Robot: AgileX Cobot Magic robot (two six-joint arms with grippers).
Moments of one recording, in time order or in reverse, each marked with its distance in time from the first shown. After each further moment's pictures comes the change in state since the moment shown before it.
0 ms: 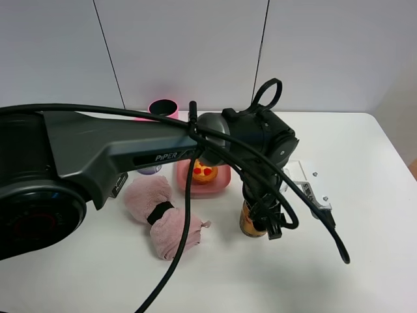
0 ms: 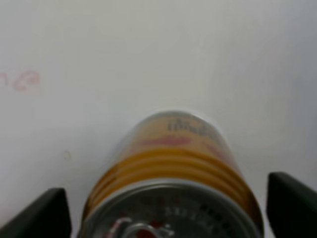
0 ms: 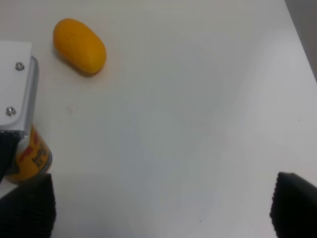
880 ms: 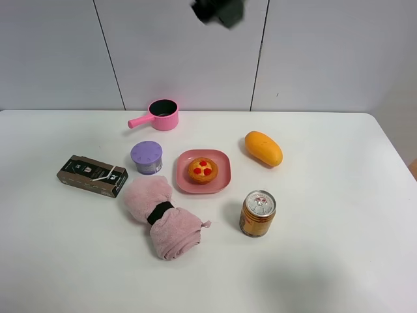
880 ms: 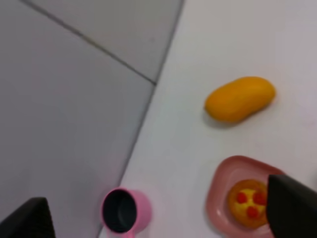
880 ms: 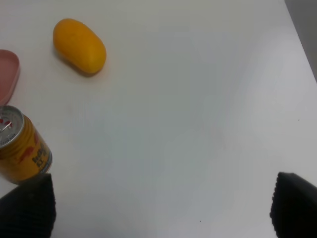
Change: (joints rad) left arm 0.112 -0.498 -0.371 0.289 0.305 -0.057; right arm 0.000 0.000 0.000 0.000 0.000 0.000
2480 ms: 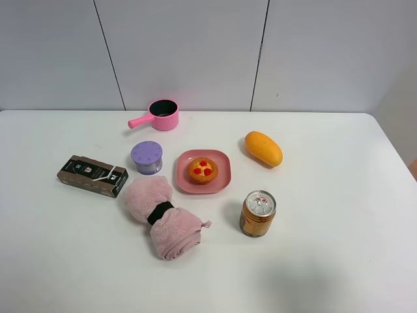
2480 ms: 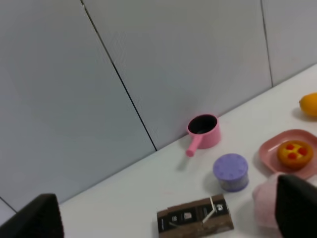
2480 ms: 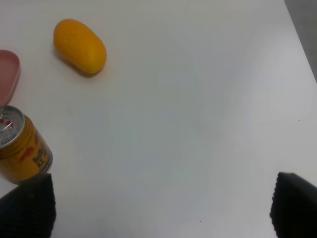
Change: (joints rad) left arm 0.661 -1.506 0.928 -0.323 0.017 -0.019; right arm 0.000 0.000 0.000 0.000 -0.001 0.000
